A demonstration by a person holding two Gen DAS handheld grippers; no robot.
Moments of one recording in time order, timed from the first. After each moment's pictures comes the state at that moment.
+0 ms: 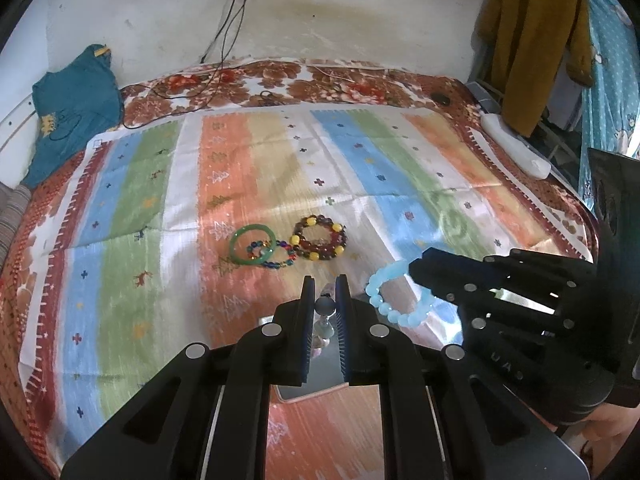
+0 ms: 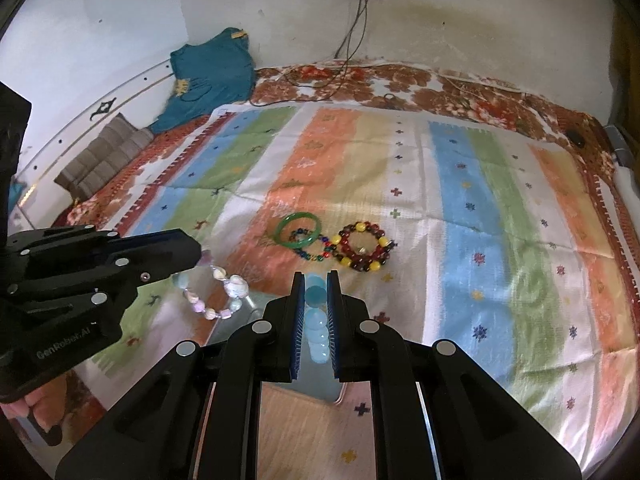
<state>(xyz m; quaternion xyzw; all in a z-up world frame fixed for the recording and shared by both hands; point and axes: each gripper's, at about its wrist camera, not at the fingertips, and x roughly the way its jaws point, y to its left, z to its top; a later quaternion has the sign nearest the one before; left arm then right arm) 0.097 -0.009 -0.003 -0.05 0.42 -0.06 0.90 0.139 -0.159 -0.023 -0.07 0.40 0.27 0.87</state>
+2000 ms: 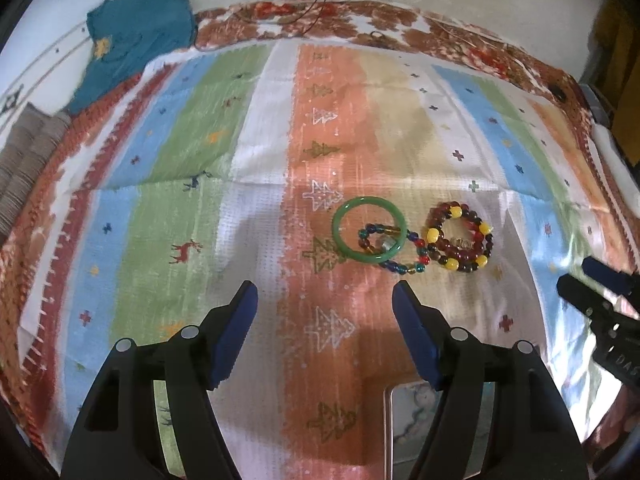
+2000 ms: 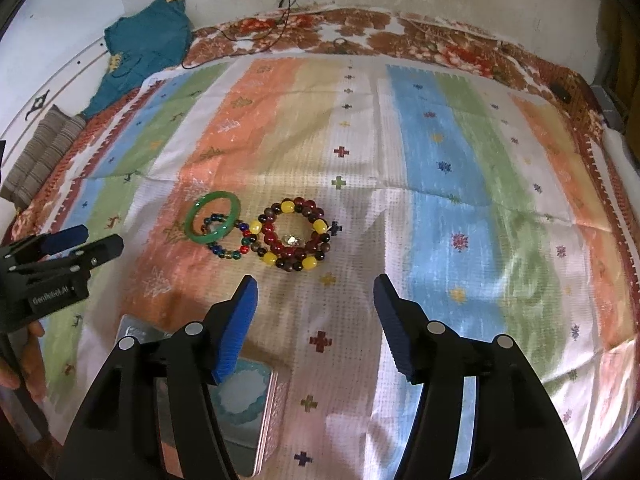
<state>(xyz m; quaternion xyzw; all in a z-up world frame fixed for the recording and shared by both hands) 0.194 0.072 -0.095 -0.09 0.51 0.09 0.85 0.243 -0.159 -0.090 -0.08 0.48 0.19 0.85</state>
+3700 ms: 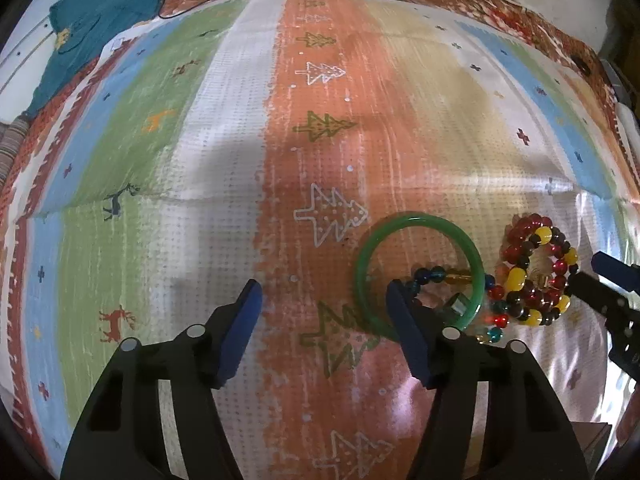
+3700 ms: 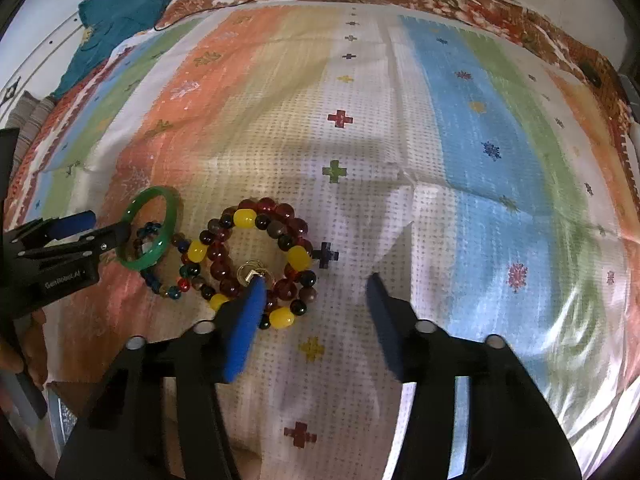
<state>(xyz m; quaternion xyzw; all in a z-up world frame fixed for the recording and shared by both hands) 0.279 0.091 -0.181 -0.07 0.55 0.08 0.83 0.320 -0.131 -0.163 -0.10 0.54 0.18 0.82</state>
